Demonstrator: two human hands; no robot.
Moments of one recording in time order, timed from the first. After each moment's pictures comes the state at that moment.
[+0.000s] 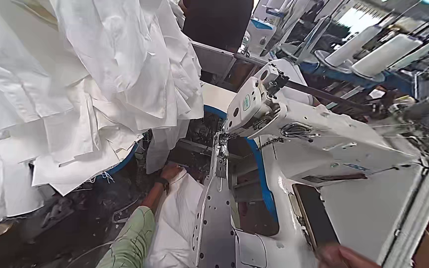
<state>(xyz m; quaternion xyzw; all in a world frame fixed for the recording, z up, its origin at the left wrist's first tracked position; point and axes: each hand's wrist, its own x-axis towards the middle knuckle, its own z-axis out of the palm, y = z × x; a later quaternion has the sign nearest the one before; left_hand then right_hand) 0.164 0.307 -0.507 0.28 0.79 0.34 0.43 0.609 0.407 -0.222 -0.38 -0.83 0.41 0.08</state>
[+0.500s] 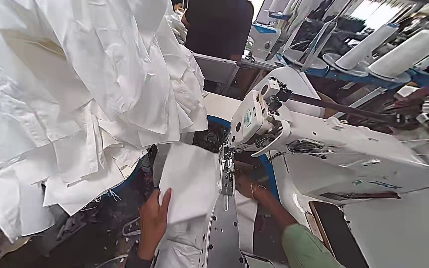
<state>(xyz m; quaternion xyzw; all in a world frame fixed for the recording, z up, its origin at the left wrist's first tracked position) 0.244 0.189 -0.353 0.14 0.87 0.44 0.14 0.357 0.502 -0.325 -0.32 -0.87 0.17 -0.34</state>
